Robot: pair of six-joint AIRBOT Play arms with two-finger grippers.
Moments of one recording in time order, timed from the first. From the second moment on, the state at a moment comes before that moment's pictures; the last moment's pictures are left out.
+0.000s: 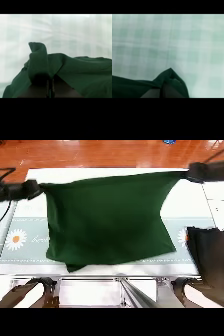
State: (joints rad) left arm 0.18 -1.09 1.11 0.96 -0.98 -1.41; right arm -0.08 -1.24 1.43 -1.13 1.14 1.43
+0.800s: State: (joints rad) left arm 0.25 -1.66 1.57 1.00 -1.27 -1.41; right arm -0.22 -1.78 1.77 -0.93 1.18 1.48
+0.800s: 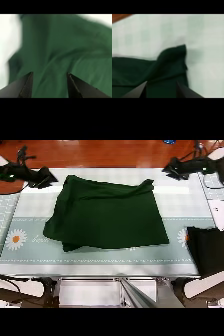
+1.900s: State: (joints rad) left arm 0.42 -1.13 0.48 0.87 -1.10 -1.42; right arm -0.56 -1.11 0.70 -1.06 1.13 1.31
